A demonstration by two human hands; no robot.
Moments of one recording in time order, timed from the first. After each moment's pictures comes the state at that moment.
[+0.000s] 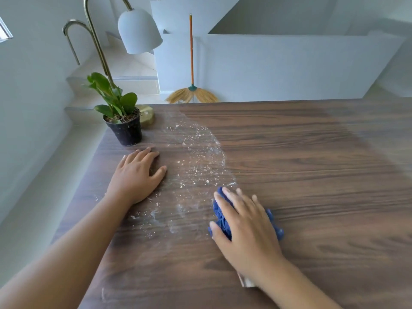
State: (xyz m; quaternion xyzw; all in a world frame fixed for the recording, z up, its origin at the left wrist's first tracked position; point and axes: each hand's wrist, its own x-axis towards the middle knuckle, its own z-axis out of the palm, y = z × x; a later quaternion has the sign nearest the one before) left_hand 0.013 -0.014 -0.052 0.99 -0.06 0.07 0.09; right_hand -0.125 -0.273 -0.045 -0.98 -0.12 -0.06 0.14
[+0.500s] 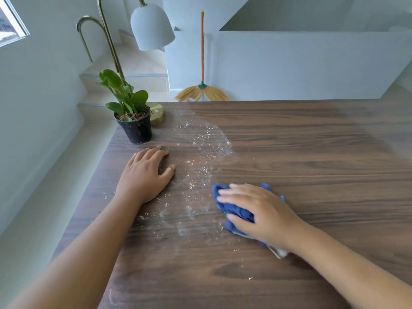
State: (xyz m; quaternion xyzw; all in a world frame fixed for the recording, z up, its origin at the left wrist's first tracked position) left_hand 0.013 -0.016 -0.054 0.99 -0.06 0.10 0.11; right_hand -0.072 -0.311 -0.039 -0.92 -0.29 0.00 0.25
